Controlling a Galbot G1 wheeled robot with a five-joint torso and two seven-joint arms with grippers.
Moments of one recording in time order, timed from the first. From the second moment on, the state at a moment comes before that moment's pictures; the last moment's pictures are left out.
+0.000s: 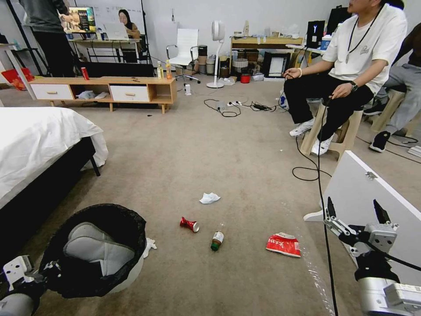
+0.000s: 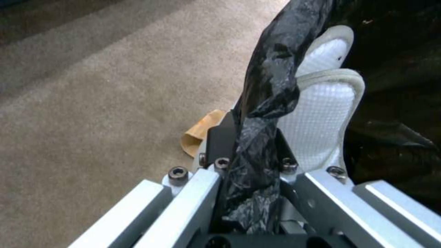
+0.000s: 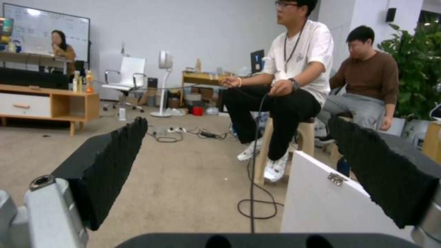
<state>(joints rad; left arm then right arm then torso) 1.59 -1.35 -1.11 -2.27 -1.00 0.74 -0.41 -1.61 1.45 0.77 2.32 0.11 0.01 0.09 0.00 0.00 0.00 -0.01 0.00</state>
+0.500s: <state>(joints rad) 1.59 -1.35 -1.11 -2.27 -1.00 0.74 -0.40 -1.61 1.45 0.77 2.32 0.11 0.02 0.09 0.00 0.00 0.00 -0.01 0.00</state>
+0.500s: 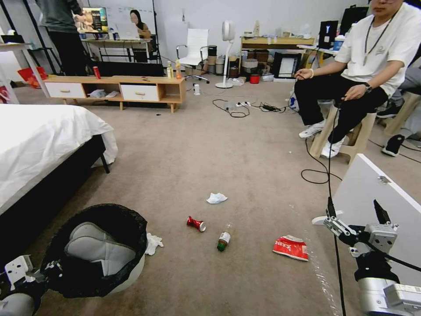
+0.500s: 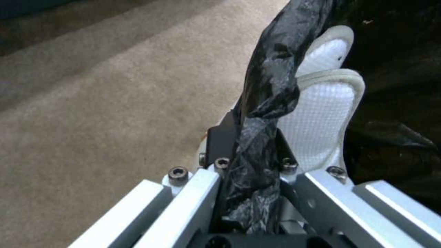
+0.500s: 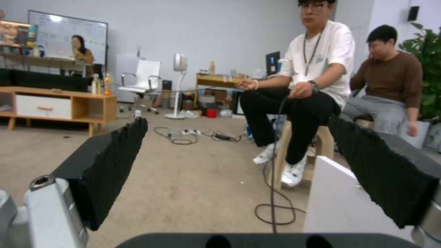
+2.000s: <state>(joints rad) 1.59 -1.36 -1.09 -2.26 -0.99 0.74 -0.40 -1.60 1.45 0.77 2.31 0.12 0.02 0.09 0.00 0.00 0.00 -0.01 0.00</state>
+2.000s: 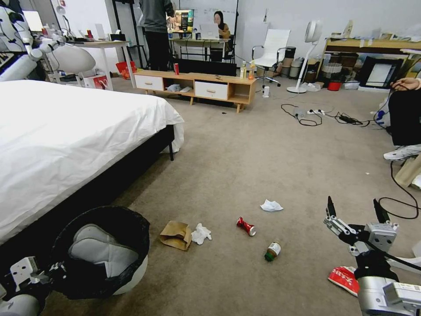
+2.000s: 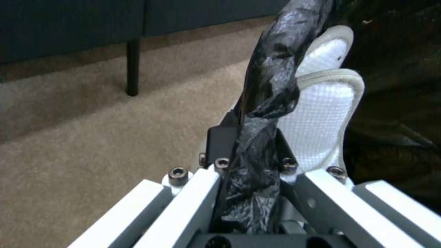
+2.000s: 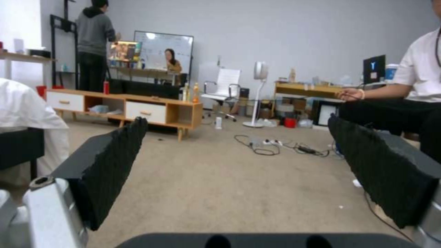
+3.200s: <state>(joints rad) 1.59 -1.37 -1.07 -2.26 -0.95 0.74 -0.38 -1.61 1.45 0.79 2.30 0.11 0.05 0.04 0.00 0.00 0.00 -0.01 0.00</state>
